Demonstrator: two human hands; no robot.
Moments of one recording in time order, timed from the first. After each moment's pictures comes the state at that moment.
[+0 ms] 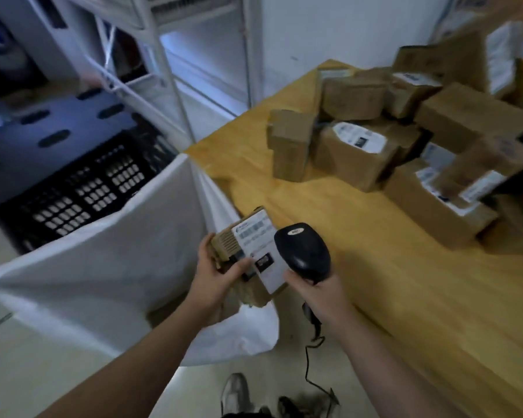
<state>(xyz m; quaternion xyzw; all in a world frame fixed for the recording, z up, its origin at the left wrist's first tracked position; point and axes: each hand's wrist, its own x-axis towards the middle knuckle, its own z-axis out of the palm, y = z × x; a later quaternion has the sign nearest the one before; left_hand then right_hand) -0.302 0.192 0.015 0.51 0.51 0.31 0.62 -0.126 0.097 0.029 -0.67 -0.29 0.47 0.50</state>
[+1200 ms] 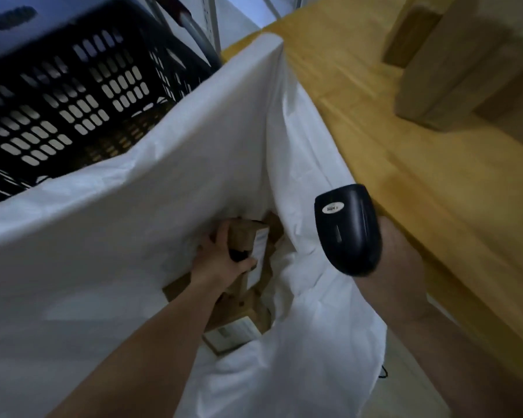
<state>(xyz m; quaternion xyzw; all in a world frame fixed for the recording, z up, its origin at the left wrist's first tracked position) -0.403 0.338 -0.225 0.66 0.67 -0.09 0.33 -0.185 0.233 -0.094 -0.78 -0.59 0.07 0.20</state>
